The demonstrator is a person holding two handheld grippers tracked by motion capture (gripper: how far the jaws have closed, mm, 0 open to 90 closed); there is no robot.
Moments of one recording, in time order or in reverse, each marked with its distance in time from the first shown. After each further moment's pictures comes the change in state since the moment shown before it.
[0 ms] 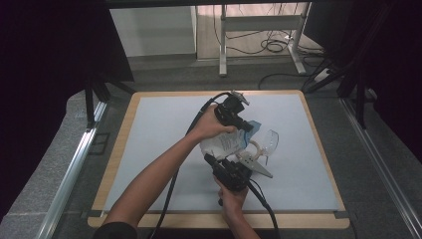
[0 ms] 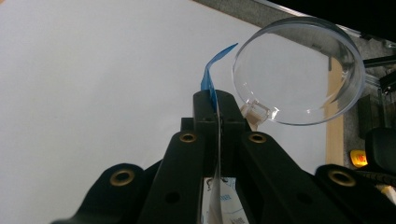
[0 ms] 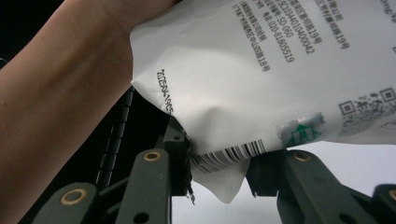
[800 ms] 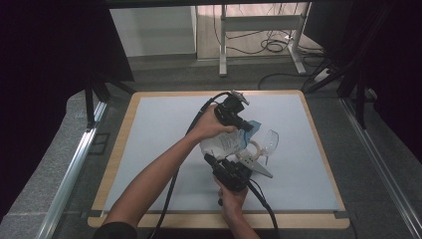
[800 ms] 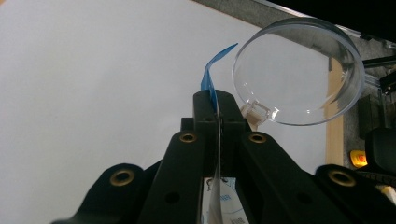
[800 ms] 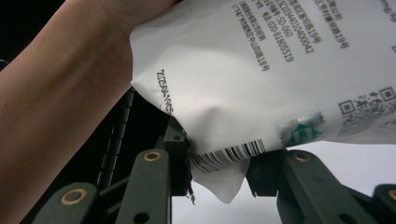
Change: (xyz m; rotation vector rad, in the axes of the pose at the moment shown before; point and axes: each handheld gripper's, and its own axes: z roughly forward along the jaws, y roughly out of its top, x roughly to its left) left arm 0.000 0.000 -0.001 0.001 0.002 -0.002; right arm 0.000 0.000 0.000 -0.003 0.002 0.003
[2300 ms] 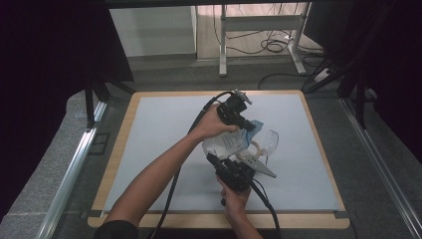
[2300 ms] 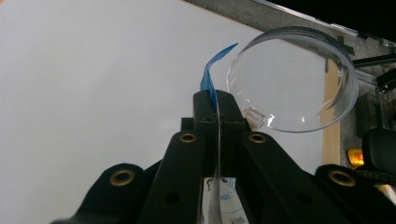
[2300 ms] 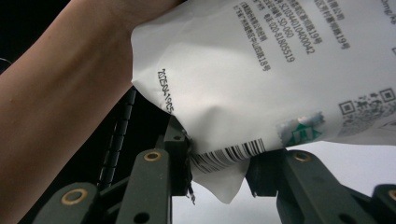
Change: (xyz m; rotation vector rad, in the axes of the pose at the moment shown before) left arm -0.002 0.007 0.003 0.000 -0.013 0.000; right arm -0.002 0.005 -0.006 0.002 0.005 -0.006
